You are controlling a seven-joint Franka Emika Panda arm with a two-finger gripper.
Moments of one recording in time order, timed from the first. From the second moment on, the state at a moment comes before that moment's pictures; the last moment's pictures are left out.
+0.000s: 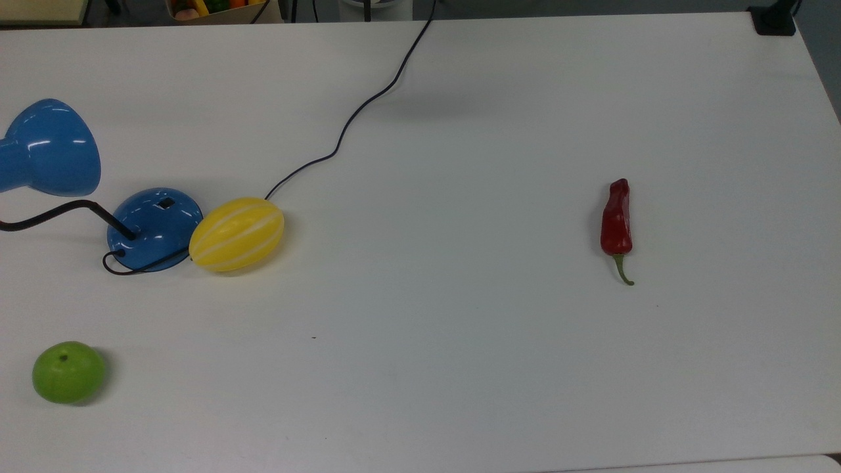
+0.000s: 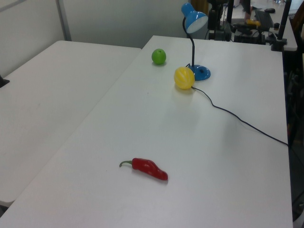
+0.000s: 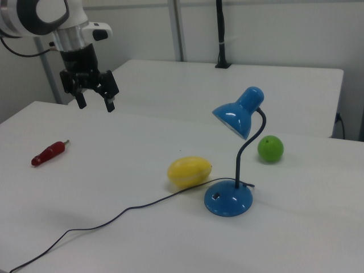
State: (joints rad) arm 0.07 0.03 0.00 -1.55 -0.05 1.60 -0.02
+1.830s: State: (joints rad) arm 0.07 0.04 0.00 -1.55 -0.05 1.58 -0.02
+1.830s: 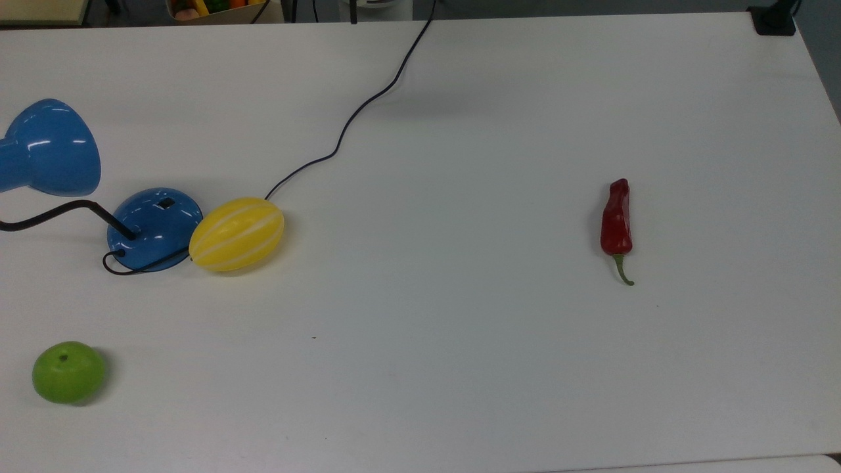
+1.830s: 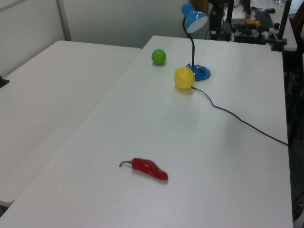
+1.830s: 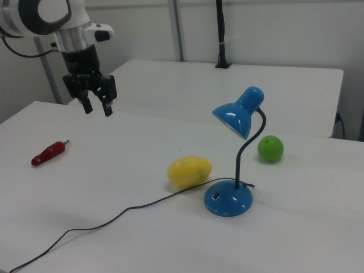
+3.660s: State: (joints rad) arm -0.16 0.09 -0.01 -1.89 -0.06 2.05 0.19
